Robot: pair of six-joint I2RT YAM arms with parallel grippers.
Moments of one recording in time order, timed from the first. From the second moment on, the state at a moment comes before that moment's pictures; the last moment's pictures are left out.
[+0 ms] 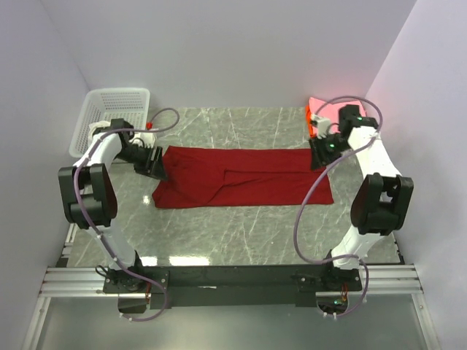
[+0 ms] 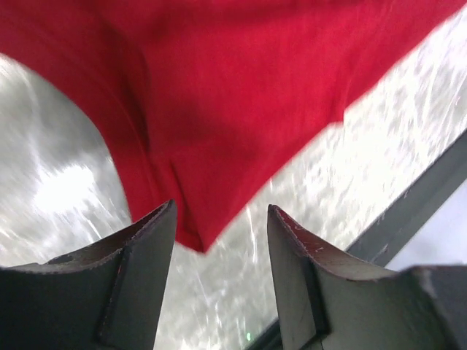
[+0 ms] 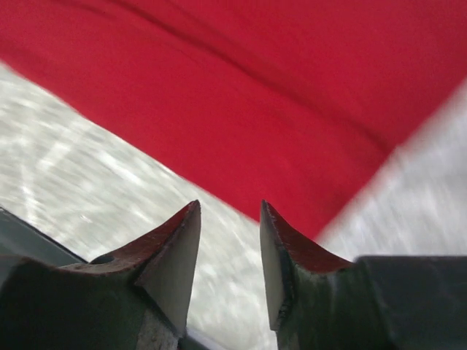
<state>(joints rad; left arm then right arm) 0.12 1.81 1.38 -1.01 0.67 0.46 -0.11 1.74 1.51 -1.09 -0.40 -0.49</state>
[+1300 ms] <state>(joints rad) 0.09 2.07 1.50 -0.92 0.68 0.24 0.89 2.13 1.72 -0.62 -0.28 -0.45</state>
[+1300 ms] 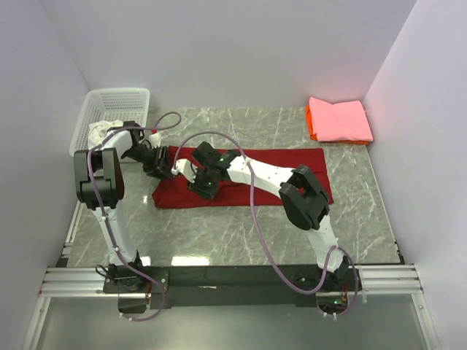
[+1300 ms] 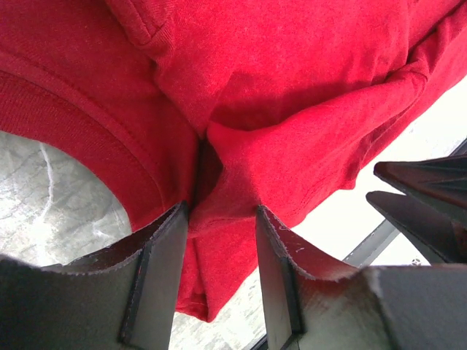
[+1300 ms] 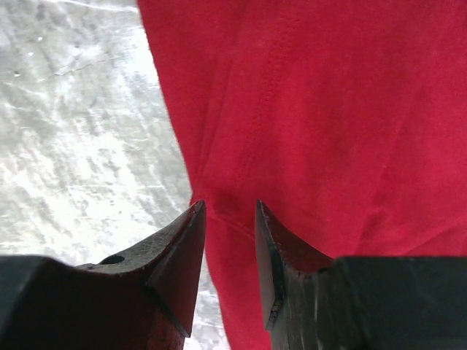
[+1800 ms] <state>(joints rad) 0.09 2.08 1.51 -0.93 0.68 0.24 0.90 2.15 1.72 -0.65 -0.30 -0.43</state>
